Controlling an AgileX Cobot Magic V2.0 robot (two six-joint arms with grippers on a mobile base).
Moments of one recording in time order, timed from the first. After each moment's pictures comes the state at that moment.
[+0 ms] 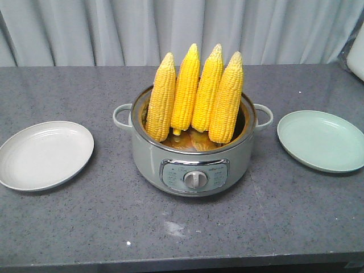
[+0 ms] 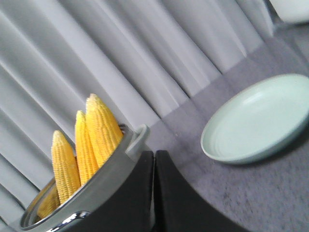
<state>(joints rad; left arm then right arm) -0.03 -0.01 0.03 -1.10 0.06 -0.31 -0.01 -0.01 -0.16 0.38 0.20 0.25</state>
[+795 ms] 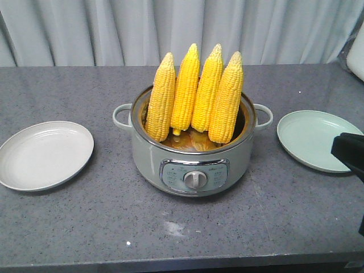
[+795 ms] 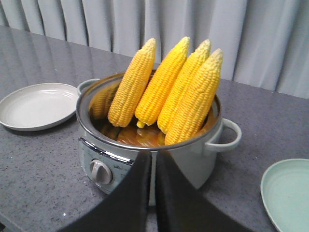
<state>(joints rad) -0.03 0.30 -0.57 -1.14 0.54 0.55 -0.01 0.61 -0.69 0.97 0.69 -0.97</state>
